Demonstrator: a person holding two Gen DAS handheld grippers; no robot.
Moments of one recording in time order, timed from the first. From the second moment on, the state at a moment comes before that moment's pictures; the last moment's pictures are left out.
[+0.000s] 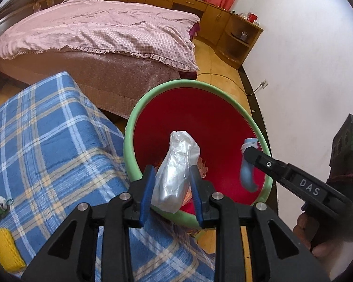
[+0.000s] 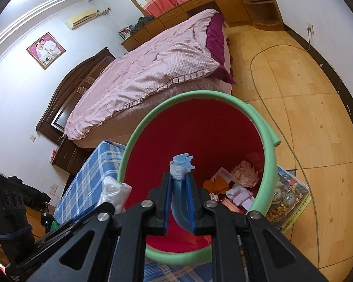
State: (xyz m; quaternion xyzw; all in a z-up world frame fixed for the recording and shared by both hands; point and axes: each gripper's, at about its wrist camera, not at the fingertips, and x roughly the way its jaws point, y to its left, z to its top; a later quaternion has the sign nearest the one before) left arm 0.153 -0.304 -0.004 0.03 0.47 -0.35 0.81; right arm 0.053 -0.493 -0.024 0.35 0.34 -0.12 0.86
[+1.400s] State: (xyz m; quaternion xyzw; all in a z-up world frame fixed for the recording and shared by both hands) left arm 0.140 -0.131 0.014 -0.04 0.46 -0.20 0.87; right arm 0.027 -0.393 0.007 0.31 0.34 -0.07 0.88
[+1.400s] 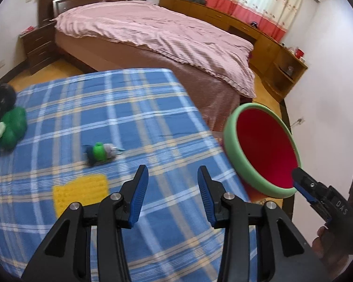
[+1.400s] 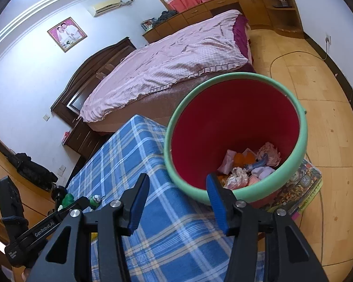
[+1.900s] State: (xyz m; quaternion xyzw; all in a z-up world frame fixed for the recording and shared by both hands) left arm 0.142 -0.059 -0.014 -0.05 0.47 -0.11 0.87; right arm 0.029 -0.358 0.012 0.28 0.36 -0.05 0.89
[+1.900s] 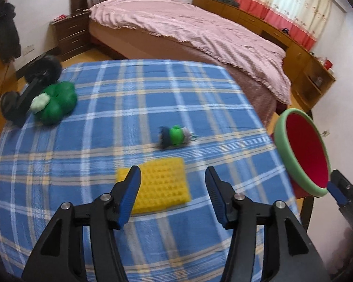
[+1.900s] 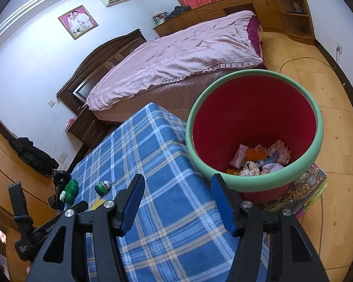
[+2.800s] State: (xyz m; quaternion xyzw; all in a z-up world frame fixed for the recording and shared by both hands) left arm 0.141 -0.022 -0.053 -0.11 0.49 -0.13 0.86; right arm 0.071 -0.279 0.004 0.23 0.39 0.01 0.89
